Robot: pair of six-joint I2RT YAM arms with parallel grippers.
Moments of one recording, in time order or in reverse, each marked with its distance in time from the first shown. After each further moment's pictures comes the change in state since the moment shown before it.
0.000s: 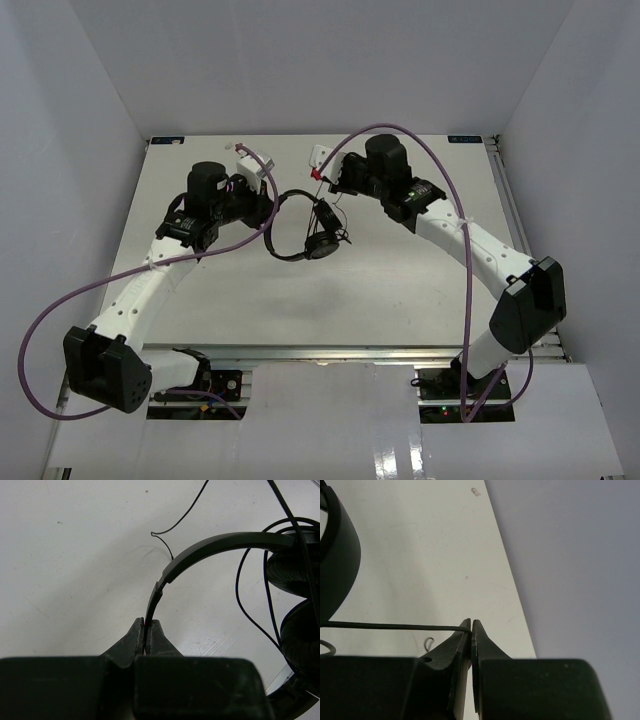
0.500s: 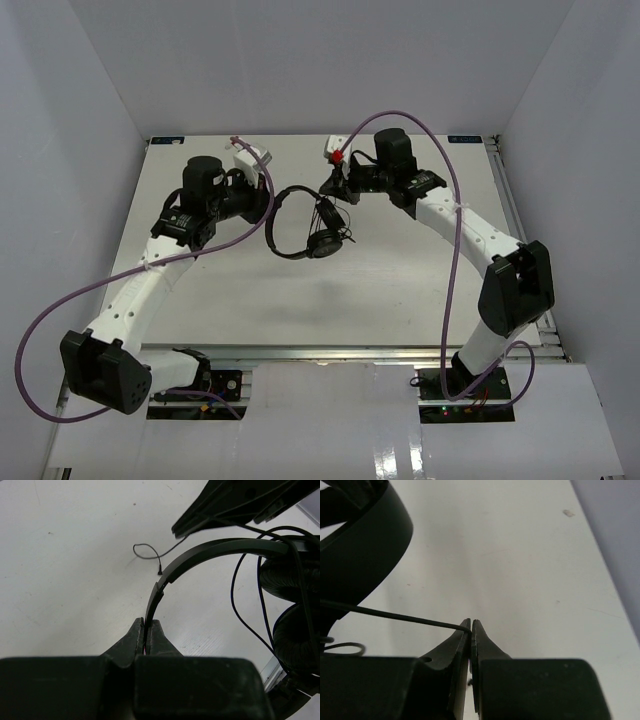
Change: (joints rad) left arm 0.001 -0.014 0.064 -0.026 0.045 -0.059; right arm -0.137 0.117 0.033 -0.038 -0.534 0.344
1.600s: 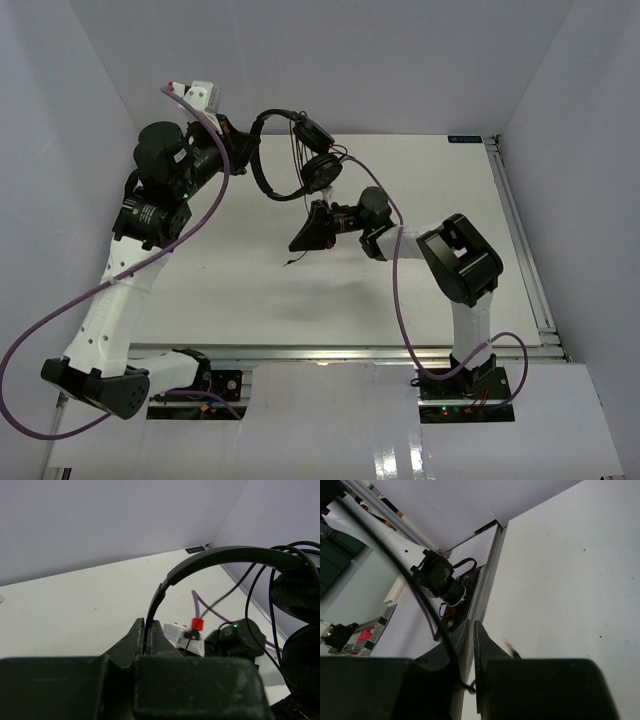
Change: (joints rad) left arm -0.004 -0.023 0.359 -0.011 -0.268 -0.258; right arm 0.108 0.328 -0.357 1.368 -0.432 1.357
